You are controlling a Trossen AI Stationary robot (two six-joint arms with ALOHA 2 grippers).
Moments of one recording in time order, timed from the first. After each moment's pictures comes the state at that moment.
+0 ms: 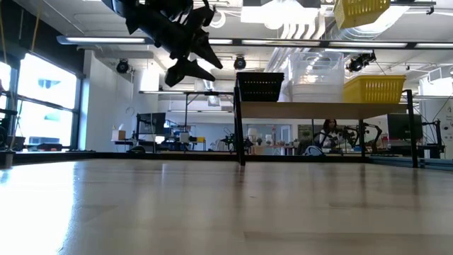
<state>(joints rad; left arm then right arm) 0.51 1.46 1.07 -0.23 0.22 -0.53 -0.09 1.05 1.72 -1.57 0.60 -0.16</state>
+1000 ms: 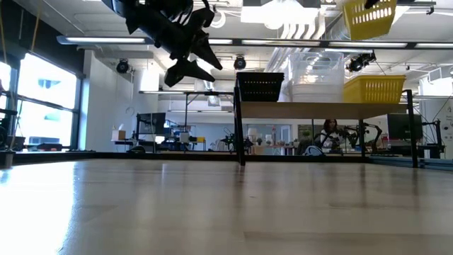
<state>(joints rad) 0.51 1.46 1.07 -0.23 0.20 -0.53 -0.25 1.03 1.68 -1.56 0.49 -0.04</state>
